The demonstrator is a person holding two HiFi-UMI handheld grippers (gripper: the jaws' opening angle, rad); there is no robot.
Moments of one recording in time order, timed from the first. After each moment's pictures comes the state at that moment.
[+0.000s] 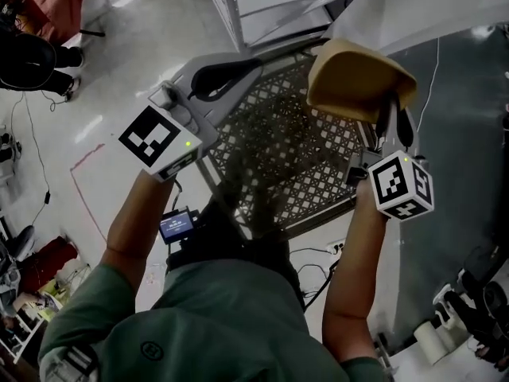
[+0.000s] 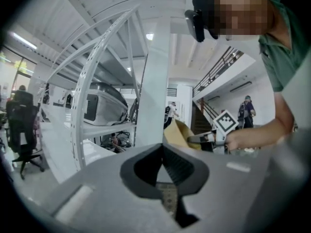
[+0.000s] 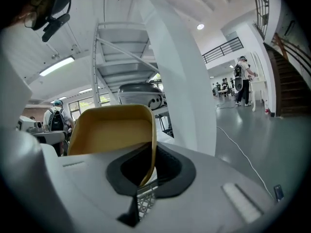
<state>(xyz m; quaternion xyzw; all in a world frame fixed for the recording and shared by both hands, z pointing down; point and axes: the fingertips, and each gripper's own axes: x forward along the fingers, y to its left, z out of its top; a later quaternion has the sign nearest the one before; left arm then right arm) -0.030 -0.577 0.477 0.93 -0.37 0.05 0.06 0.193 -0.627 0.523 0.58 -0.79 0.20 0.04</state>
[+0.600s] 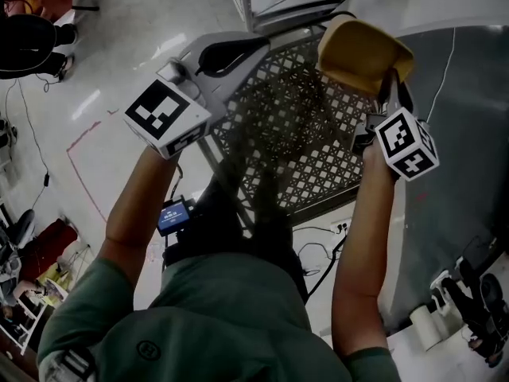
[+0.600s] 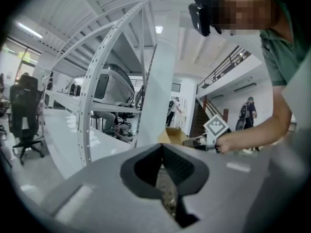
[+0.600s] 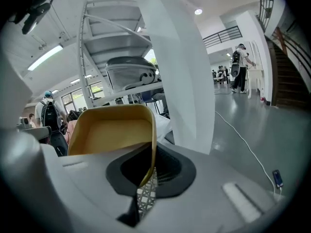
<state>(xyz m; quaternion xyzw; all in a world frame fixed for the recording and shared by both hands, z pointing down) -0.053 -0.579 0.568 0.91 -0.38 0.07 0.12 0.178 -0.651 0.647 0.59 -0.76 0.26 0.10</state>
